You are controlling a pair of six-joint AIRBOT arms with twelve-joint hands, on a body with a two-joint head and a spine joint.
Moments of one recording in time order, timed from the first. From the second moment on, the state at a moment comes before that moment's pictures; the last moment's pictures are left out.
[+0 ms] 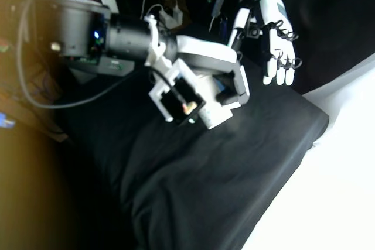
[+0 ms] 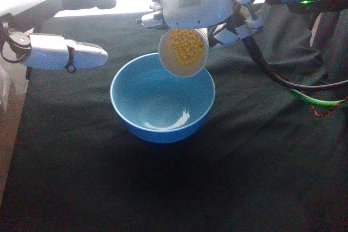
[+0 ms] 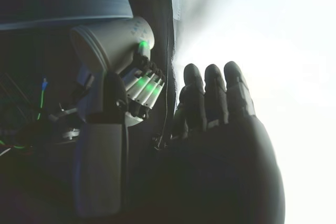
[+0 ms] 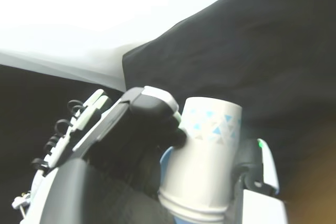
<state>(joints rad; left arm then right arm) 0.73 -0.96 1.32 0.26 -0.73 0.33 -0.20 -1.36 1.39 -2.08 0.33 0.13</state>
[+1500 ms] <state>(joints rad) 0.72 -0.97 1.32 0.26 -0.74 0.31 -0.23 -1.40 1.40 -2.14 0.32 0.13</state>
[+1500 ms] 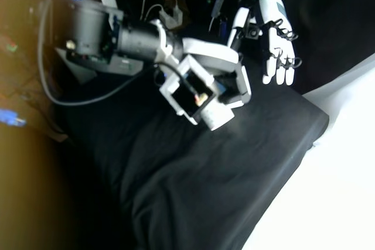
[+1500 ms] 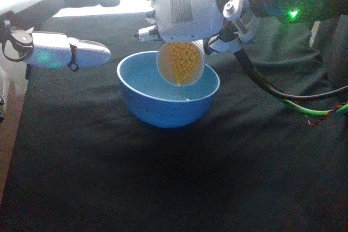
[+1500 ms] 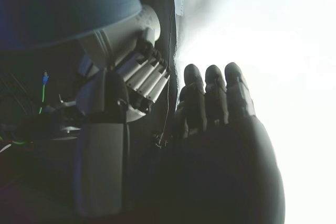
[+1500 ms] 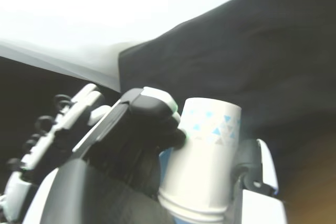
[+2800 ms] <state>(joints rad) 0.72 -0.97 1.33 0.26 -0.74 0.31 -0.25 -1.37 1.38 -2.22 0.32 0.13</state>
